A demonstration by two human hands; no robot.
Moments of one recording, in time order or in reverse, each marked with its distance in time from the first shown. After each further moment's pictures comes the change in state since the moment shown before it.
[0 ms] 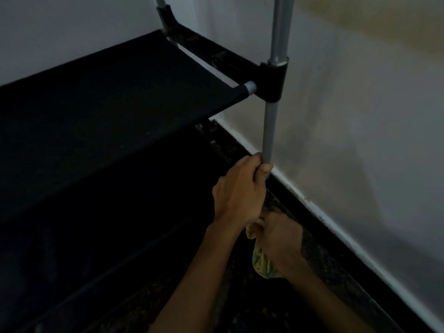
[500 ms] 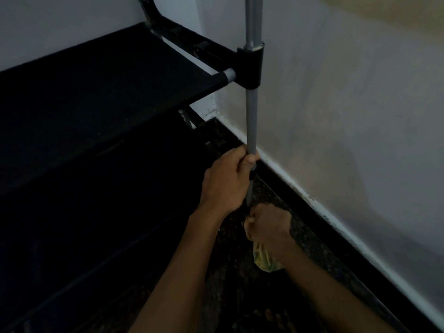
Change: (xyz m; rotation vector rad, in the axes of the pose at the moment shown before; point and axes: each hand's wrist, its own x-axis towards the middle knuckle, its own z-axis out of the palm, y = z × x) left_hand 0.015 -0.022 -0.018 -0.130 -0.070 -0.005; right_hand 0.029 -0.022 0.001 -0.185 -0.224 -0.012
